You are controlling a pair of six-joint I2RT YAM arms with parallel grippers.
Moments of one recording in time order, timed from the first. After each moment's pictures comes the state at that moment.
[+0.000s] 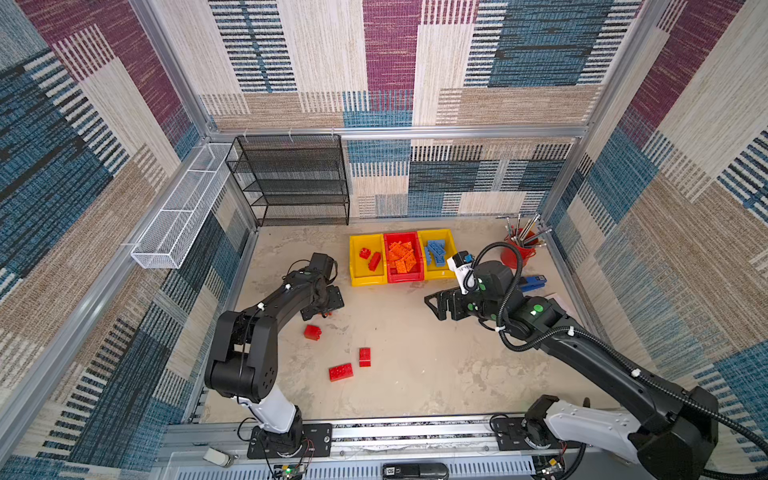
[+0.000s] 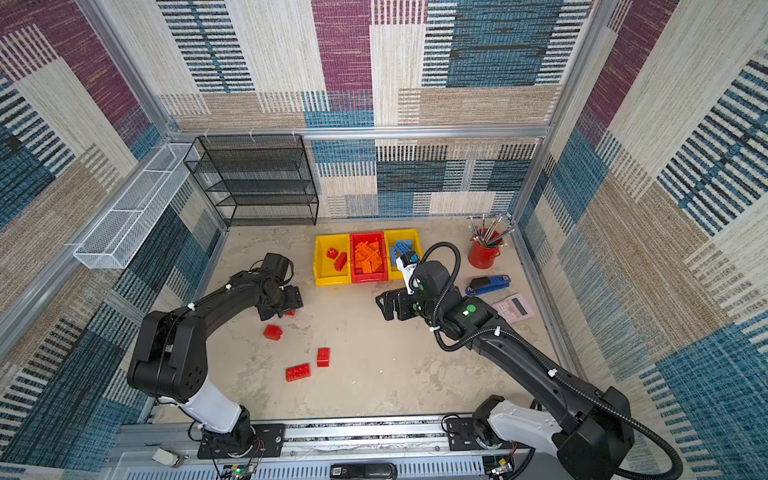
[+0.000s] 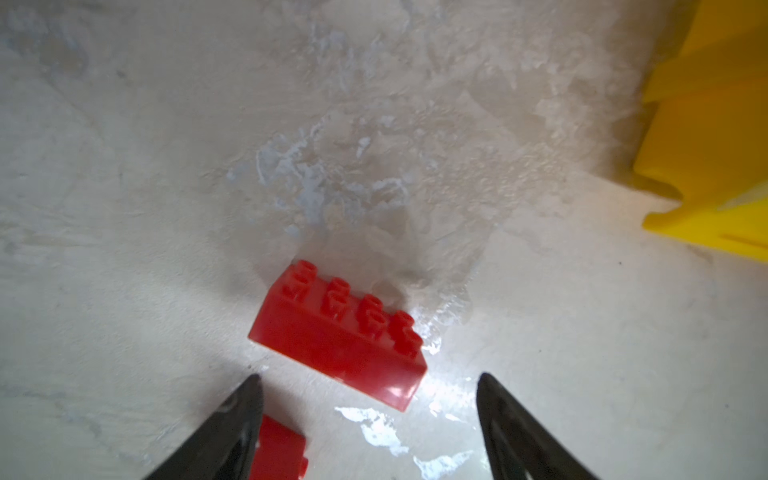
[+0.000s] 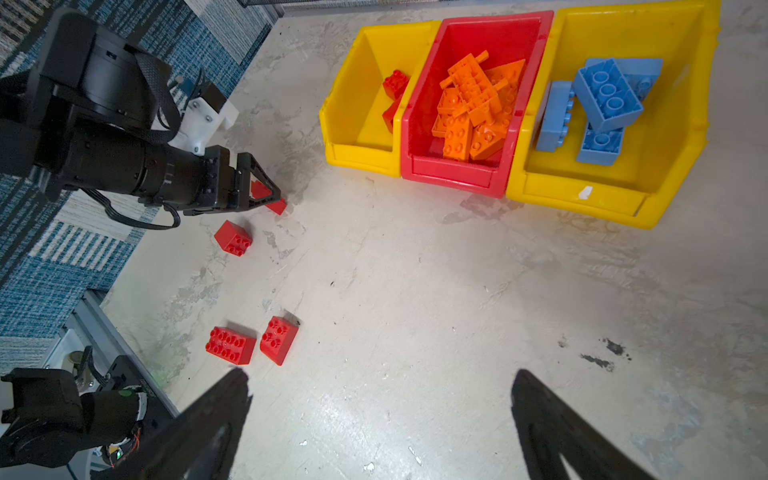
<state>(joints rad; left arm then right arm) -0.19 1.66 1.05 -0.66 -0.08 -0.55 0.64 1.13 0.97 -0.49 -0.12 0.36</state>
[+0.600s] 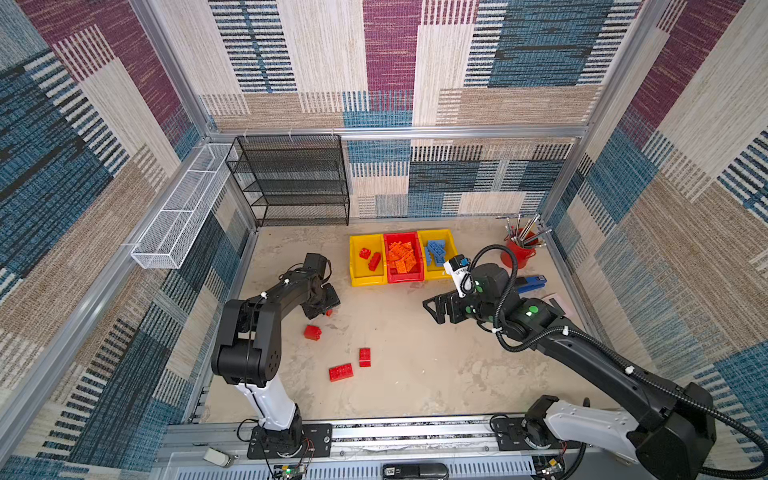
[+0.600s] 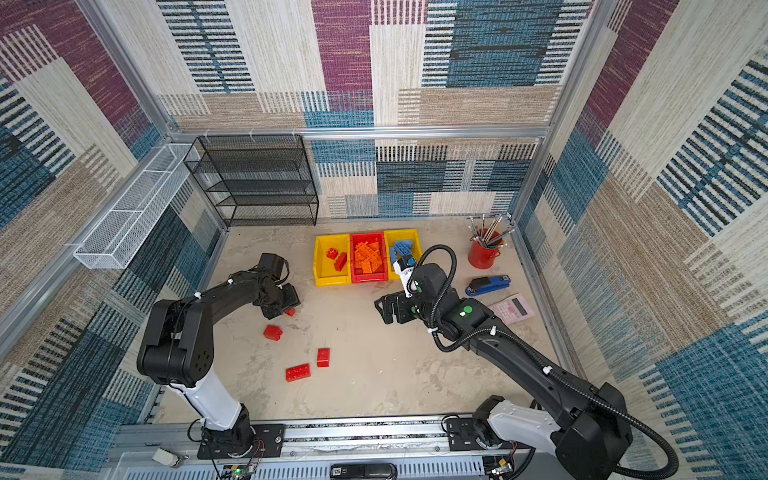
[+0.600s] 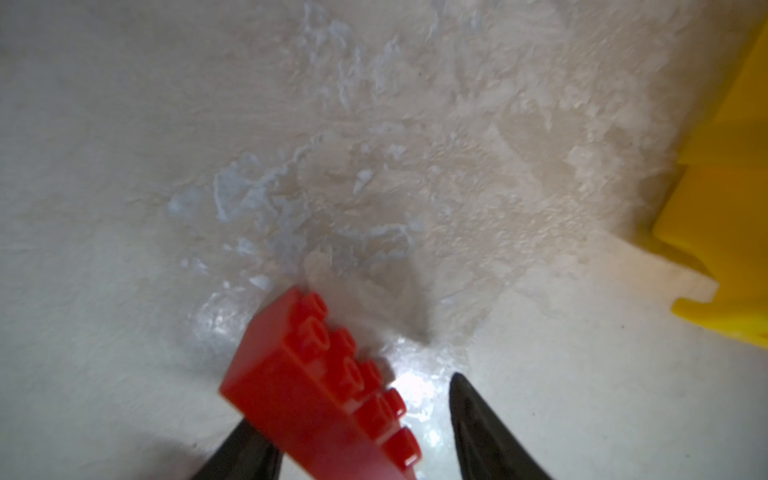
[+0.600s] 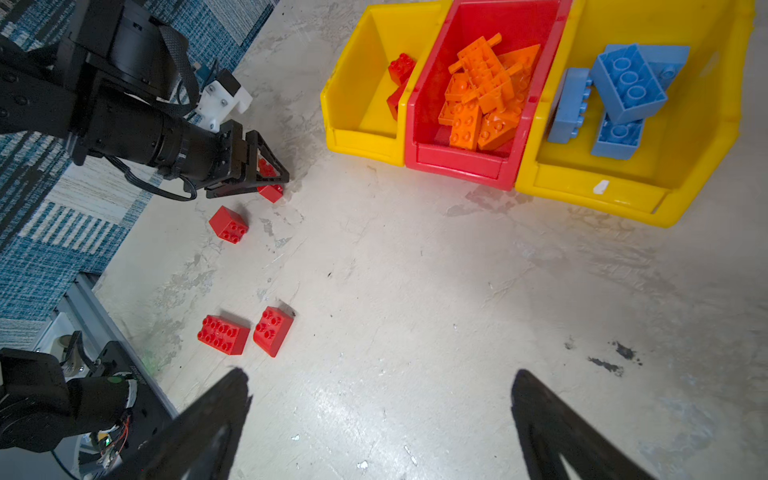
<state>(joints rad) -0.13 1.76 1.08 -0.59 0.01 -0.60 0.64 1.14 0.94 -0.46 -0.13 0.33</state>
